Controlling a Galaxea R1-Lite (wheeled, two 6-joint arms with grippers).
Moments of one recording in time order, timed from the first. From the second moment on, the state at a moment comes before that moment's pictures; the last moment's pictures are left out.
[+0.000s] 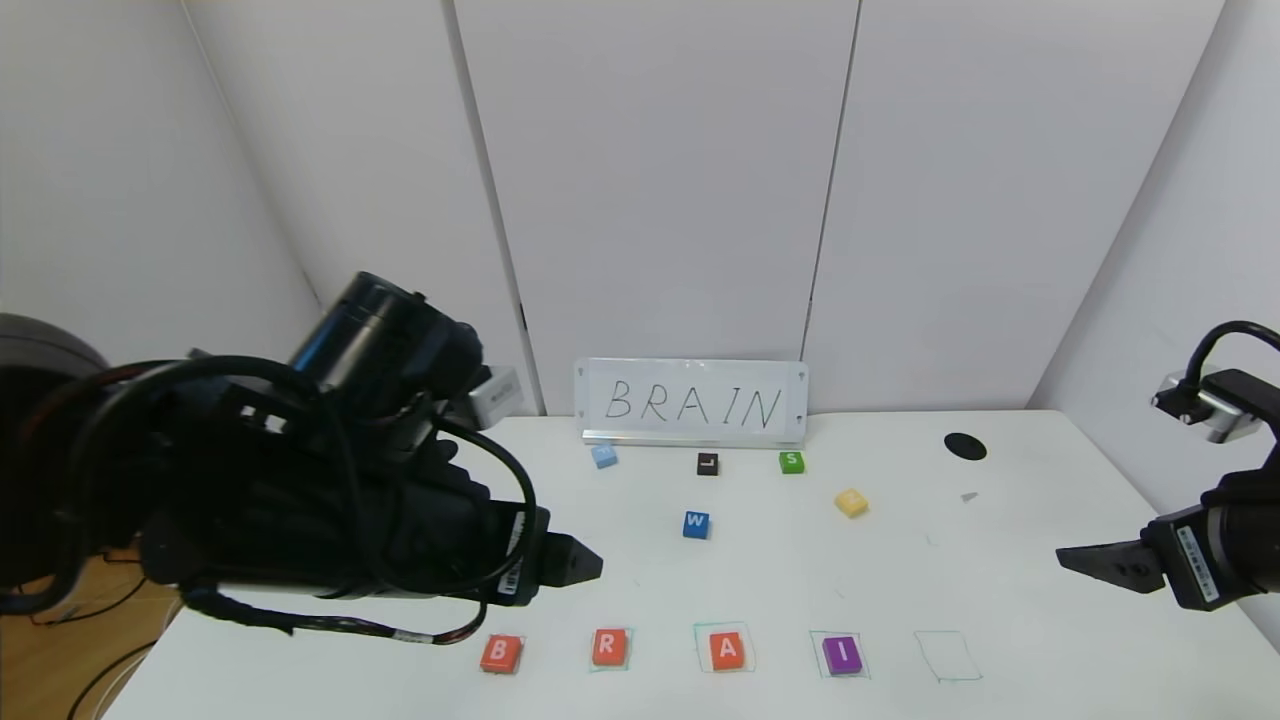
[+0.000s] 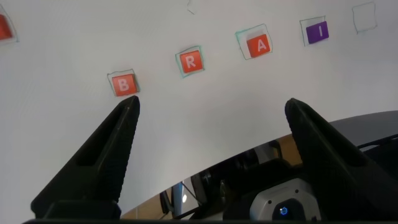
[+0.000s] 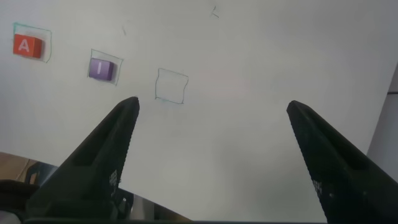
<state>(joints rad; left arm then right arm) -0.60 1.57 -1.15 0.47 0.05 -0.35 0.08 1.40 -0.90 0.33 0.06 -0.13</state>
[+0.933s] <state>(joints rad) -0.50 1.49 -1.11 0.46 0.04 -0.25 0.17 1.69 -1.25 0.51 0.12 -0.21</state>
